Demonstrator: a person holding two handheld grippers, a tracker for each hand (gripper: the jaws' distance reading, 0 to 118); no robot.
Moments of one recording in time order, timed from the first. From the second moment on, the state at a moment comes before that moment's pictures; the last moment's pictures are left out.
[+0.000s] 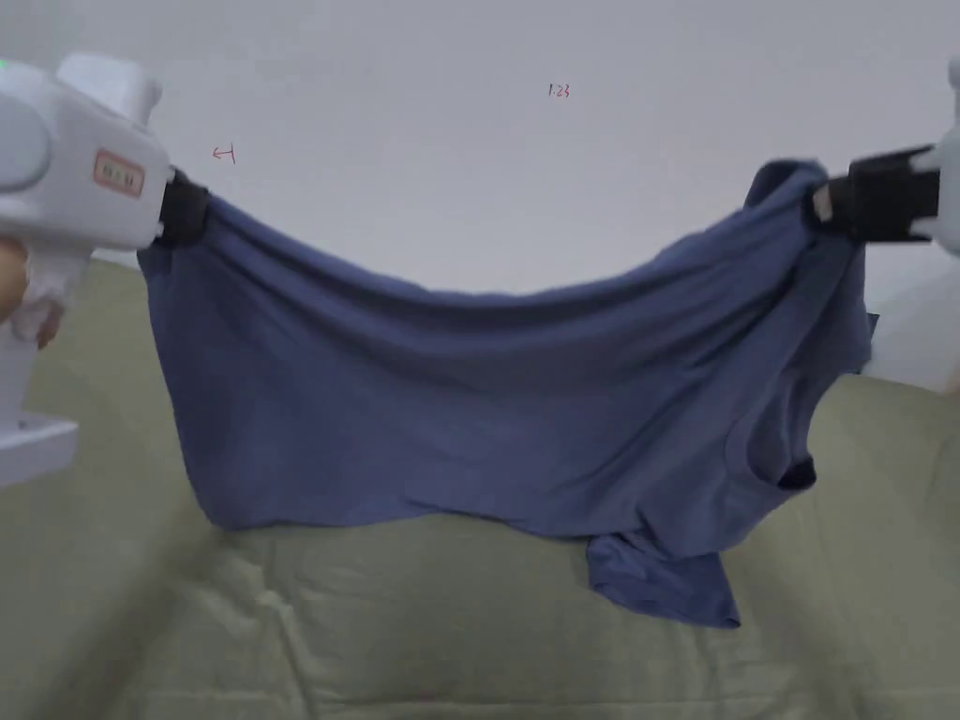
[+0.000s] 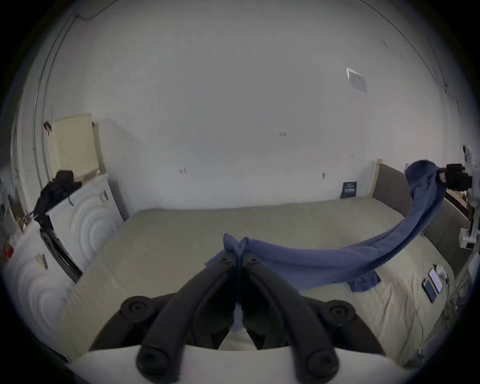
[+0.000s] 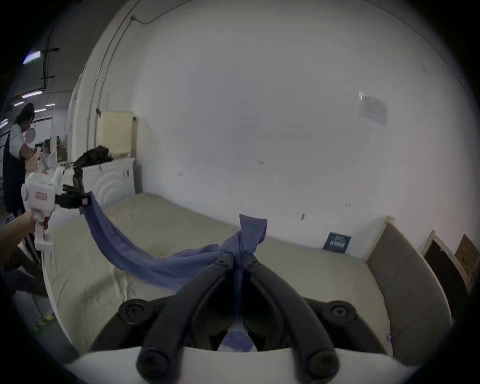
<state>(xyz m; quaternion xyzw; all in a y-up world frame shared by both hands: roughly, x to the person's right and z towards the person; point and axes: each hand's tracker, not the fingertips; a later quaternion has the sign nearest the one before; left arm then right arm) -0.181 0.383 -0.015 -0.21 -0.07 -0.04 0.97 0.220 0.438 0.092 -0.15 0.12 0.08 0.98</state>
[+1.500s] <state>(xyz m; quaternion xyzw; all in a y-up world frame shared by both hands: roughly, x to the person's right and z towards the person) -0.250 0.162 0.292 -0.36 -0.02 0.10 0.93 0.220 0.181 0.420 -0.32 0.02 -0.08 0.94</state>
